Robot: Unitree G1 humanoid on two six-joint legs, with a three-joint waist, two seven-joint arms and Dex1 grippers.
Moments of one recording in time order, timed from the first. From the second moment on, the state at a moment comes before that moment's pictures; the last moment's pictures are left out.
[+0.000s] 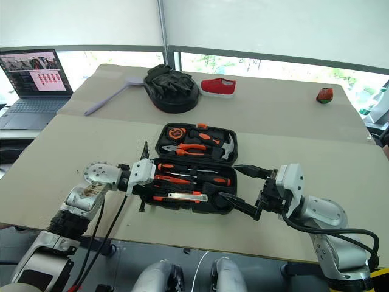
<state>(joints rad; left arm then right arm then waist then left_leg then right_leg) -0.50 0.55 -0.24 0.21 -0.16 -0.06 -1.33 0.02 -0.63 -0.14 -0.42 0.61 0.23 0.95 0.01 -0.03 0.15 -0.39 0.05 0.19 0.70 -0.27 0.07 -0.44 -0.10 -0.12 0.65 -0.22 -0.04</state>
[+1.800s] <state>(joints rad) -0.17 0.68 0.09 -0.09 -0.62 0.17 -1.45 0.30 -0.89 -0.48 -0.25 0.46 0.16 0.96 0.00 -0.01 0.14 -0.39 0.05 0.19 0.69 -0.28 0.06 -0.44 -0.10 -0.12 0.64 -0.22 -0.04</state>
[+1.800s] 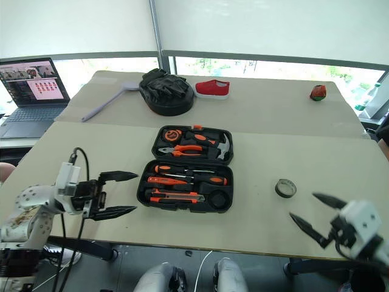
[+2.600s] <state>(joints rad) -0.21 0.58 0.00 -0.18 -0.61 0.20 -1.32 -0.17 -1.06 -0.01 0.14 0.20 0.29 1.11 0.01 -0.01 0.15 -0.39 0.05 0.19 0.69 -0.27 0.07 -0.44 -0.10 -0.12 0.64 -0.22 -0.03</state>
